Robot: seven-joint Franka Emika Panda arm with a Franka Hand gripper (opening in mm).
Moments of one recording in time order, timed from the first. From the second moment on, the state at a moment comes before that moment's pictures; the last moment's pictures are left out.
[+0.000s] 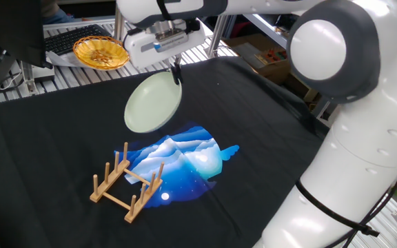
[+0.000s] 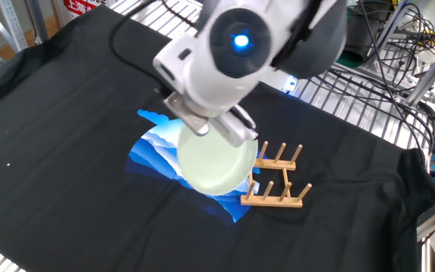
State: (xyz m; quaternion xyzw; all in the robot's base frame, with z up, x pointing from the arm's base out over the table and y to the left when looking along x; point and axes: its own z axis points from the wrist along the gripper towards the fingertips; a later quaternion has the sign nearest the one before) arm 0.510 0.005 0.311 -0.07 -0.97 0.18 0.16
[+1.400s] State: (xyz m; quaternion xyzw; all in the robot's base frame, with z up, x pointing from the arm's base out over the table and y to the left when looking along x) arm 0.520 0.002 0.306 -0.03 -0.98 0.15 0.16
